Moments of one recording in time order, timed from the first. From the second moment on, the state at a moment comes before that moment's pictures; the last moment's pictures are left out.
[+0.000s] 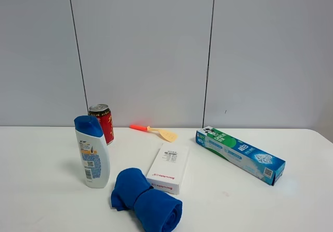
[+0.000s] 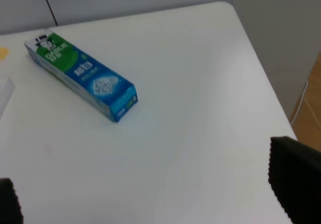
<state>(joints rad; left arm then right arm) 0.12 -0.01 -0.50 0.00 1.05 -0.02 -0.06 0.14 -0.72 0.06 1.07 -0.05</state>
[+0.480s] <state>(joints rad) 0.12 -0.01 -0.50 0.00 1.05 -0.02 -0.06 0.68 -1.24 0.07 1.08 -0.07</state>
